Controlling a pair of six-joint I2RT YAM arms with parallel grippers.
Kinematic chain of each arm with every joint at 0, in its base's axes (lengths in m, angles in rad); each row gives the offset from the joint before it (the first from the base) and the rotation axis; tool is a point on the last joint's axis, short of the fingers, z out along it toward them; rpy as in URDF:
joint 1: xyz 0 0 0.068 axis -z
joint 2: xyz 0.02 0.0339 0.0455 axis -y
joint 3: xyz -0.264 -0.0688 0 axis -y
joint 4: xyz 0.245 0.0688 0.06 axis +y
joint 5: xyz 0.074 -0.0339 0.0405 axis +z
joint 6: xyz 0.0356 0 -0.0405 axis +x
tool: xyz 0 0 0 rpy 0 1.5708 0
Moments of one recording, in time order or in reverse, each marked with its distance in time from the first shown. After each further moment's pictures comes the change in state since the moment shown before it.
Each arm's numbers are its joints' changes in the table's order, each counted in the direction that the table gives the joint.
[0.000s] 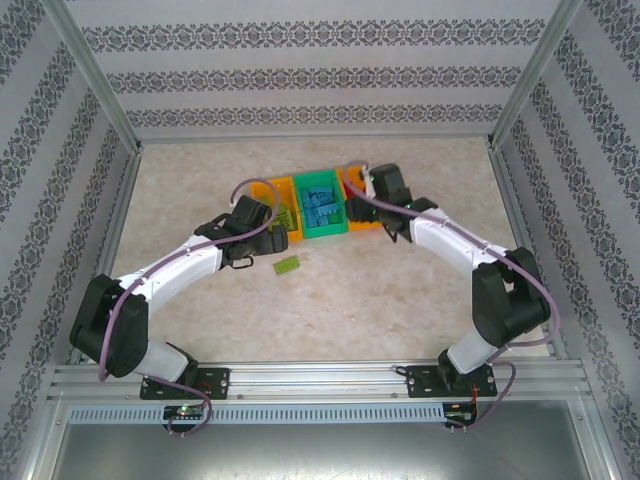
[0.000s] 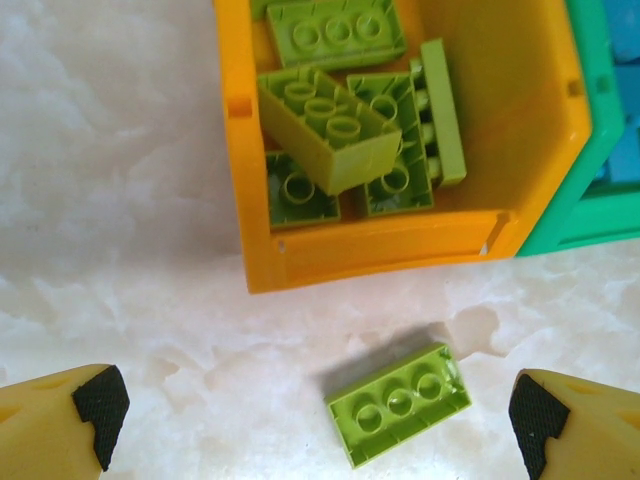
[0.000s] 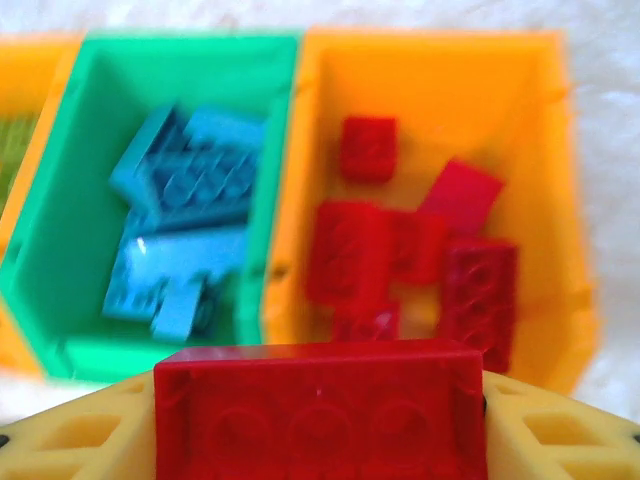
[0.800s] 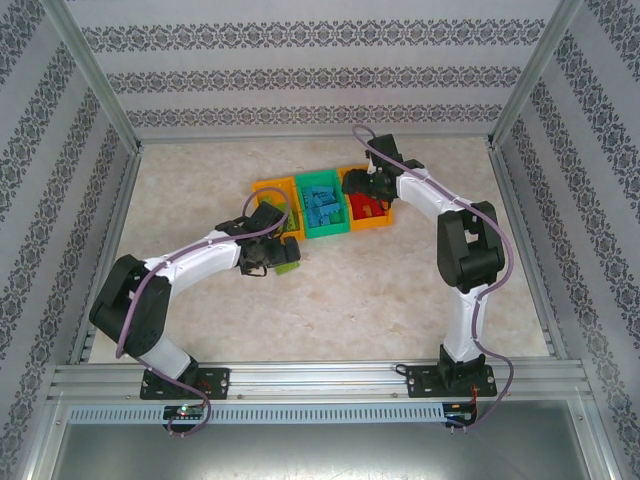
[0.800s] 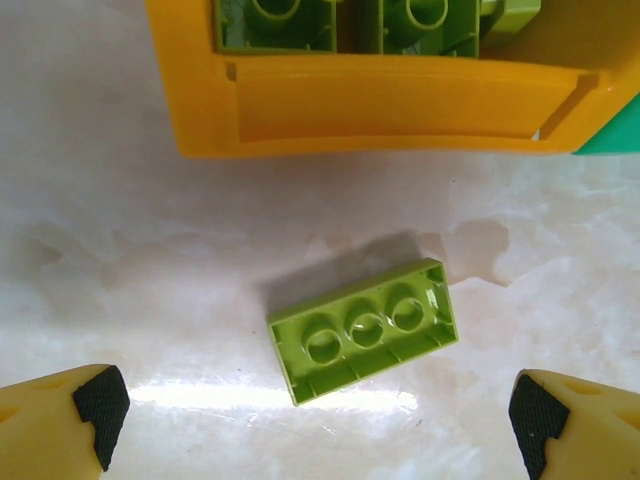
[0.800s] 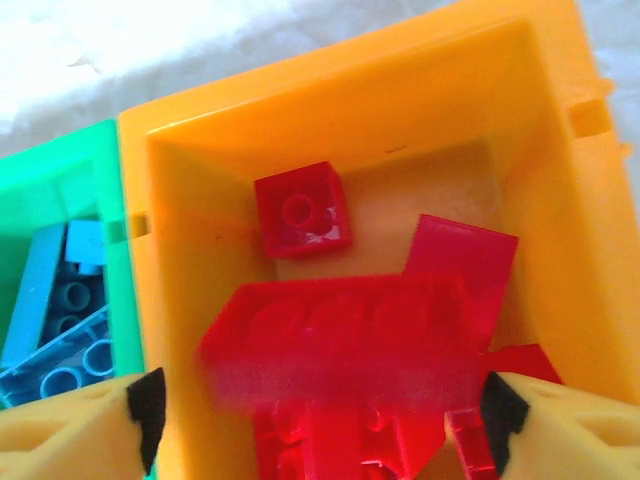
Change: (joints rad) left arm 0.067 -0.145 0.054 0.082 -0.109 -0.203; right arm 0.100 -0.401 0.412 0.199 0.103 0.207
